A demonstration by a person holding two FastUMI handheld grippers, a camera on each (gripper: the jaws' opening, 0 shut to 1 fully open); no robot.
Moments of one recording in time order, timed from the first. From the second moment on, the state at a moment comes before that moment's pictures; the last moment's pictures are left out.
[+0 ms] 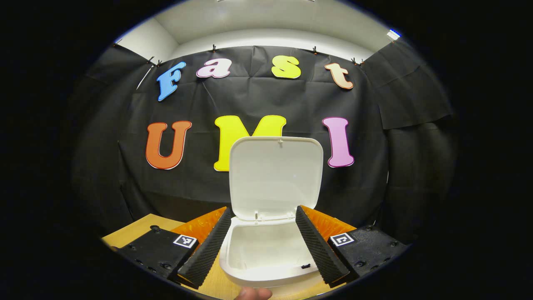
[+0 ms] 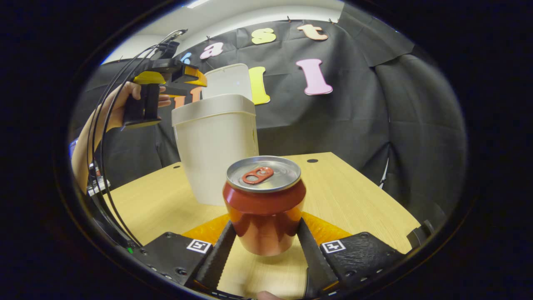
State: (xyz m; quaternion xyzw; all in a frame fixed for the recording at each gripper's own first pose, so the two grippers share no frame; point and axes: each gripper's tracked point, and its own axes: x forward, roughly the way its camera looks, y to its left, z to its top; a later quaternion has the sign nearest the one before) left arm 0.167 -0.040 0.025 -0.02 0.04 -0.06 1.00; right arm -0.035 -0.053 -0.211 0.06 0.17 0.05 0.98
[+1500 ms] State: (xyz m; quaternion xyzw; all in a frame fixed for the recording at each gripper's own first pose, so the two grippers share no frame) left arm 0.014 0.106 -0.004 0.00 0.04 0.04 1.00; right arm 0.099 0.080 0.072 -0.07 0.01 0.15 0.99
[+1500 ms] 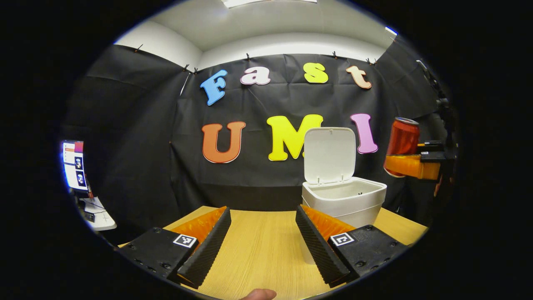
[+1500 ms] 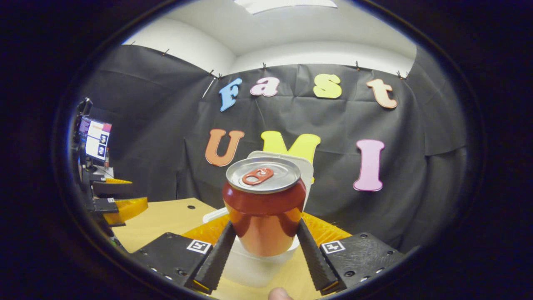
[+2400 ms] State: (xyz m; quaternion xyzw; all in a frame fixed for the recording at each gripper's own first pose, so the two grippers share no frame) left arm -0.013 0.124 0.003 0.01 0.03 0.05 1.00; right arm 0.230 0.102 0.013 -0.02 0.15 0.10 0.98
